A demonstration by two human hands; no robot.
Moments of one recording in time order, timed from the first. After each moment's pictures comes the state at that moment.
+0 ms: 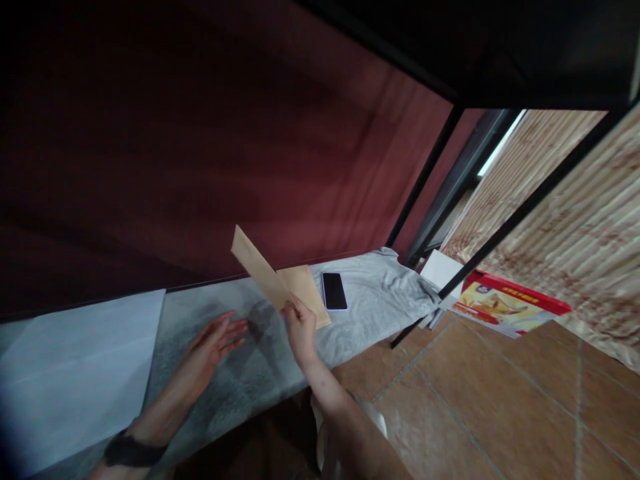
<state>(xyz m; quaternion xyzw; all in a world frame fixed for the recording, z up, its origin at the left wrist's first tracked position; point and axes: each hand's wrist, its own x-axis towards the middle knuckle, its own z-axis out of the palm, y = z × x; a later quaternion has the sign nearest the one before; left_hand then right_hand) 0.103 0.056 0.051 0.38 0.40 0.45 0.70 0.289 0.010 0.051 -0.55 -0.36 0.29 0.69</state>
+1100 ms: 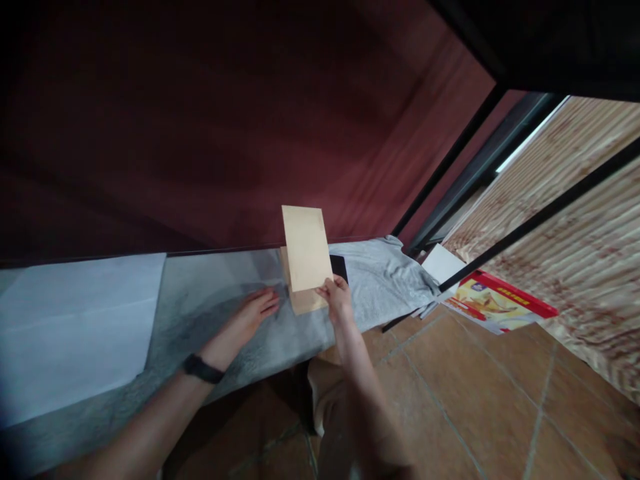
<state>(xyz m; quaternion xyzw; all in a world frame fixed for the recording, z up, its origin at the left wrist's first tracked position) 0.177 0.065 0.015 0.27 0.40 0.40 0.78 0.376 0.005 0.041 -0.56 -0.16 0.38 0.72</state>
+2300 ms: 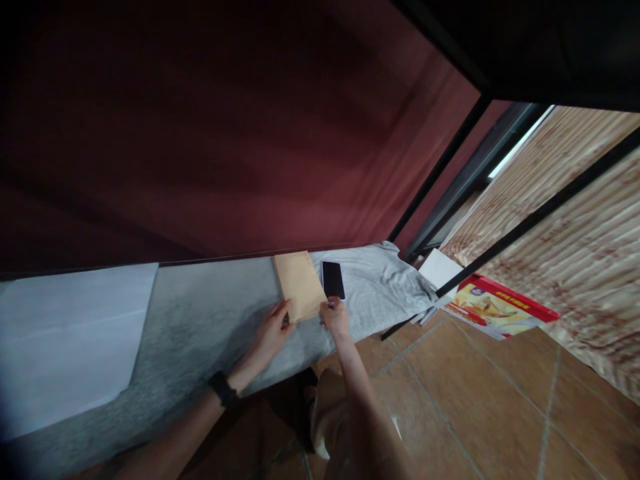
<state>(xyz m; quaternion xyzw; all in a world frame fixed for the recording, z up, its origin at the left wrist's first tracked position) 0.218 0.035 -0.021 0.75 0.41 0.28 0.43 0.400 -0.012 -0.008 -0.80 -0.25 0.26 0.48</state>
